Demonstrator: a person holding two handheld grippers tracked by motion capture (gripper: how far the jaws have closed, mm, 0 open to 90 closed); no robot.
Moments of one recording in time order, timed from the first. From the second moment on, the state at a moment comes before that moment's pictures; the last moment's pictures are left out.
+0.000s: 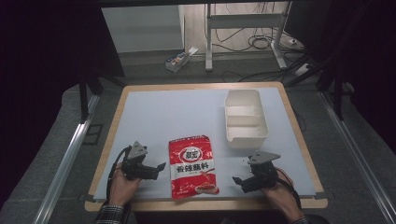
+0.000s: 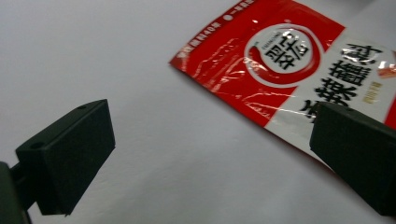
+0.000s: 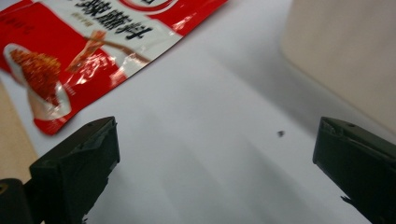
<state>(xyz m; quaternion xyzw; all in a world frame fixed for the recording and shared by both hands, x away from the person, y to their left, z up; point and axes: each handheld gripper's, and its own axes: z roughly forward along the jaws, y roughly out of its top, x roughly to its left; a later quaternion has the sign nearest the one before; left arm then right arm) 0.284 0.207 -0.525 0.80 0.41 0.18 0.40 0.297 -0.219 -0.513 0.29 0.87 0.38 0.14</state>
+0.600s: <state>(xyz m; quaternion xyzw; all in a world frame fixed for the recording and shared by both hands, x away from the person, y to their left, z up) 0.288 0.212 -0.530 0.79 0.43 0.14 0.40 0.300 -0.218 -0.515 0.30 0.87 0.37 0.15</state>
